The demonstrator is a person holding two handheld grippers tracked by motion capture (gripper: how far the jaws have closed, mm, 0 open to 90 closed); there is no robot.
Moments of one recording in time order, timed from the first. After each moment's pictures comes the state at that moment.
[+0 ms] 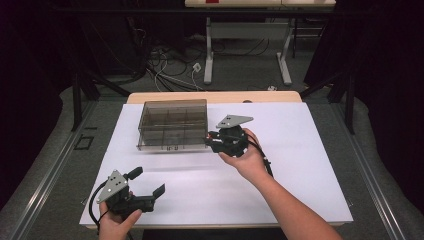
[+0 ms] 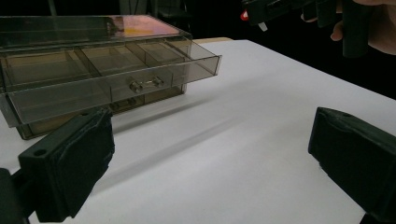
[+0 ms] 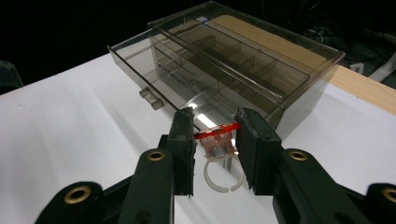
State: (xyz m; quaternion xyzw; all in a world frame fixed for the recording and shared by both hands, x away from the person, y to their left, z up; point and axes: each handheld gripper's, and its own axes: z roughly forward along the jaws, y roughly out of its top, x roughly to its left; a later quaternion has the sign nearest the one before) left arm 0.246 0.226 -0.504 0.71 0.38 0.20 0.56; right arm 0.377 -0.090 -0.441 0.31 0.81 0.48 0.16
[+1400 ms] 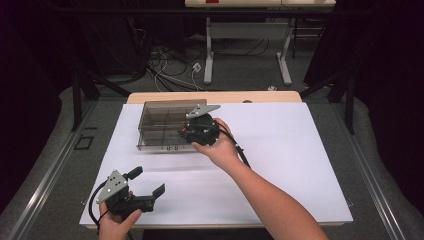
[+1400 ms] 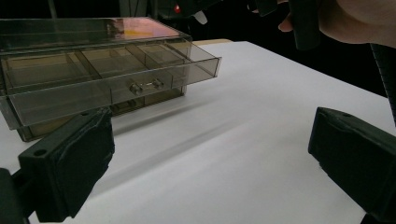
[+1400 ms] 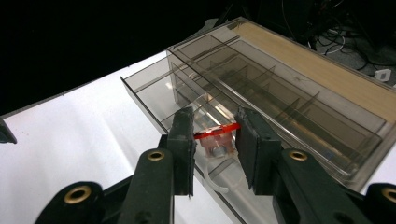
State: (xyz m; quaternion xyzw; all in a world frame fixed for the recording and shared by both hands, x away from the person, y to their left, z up) left arm 0.246 0.226 -0.504 0.71 0.38 0.20 0.56; right arm 0.408 -0.020 -0.436 0.29 0.82 0.47 0.14
